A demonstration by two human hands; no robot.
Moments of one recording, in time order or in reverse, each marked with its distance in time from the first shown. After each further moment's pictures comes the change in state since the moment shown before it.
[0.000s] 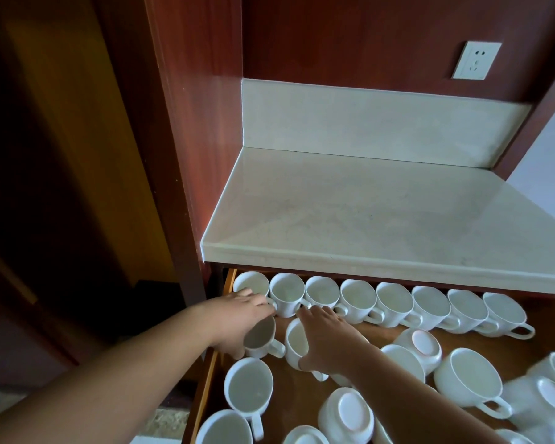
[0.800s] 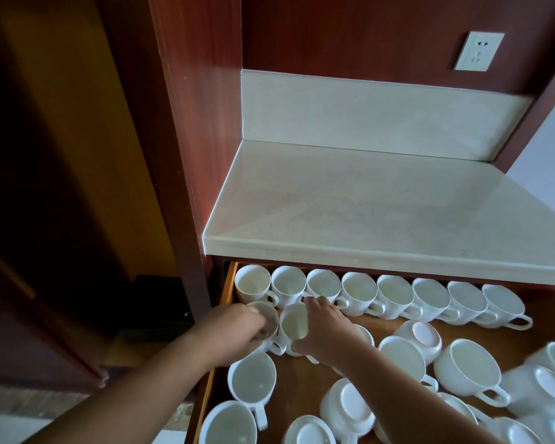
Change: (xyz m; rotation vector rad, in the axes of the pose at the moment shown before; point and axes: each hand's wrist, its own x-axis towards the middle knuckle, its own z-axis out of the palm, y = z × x) left_hand -0.008 0.005 0.041 -0.013 0.257 -0.062; right_hand 0.002 -0.015 0.008 0.248 0.118 0.224
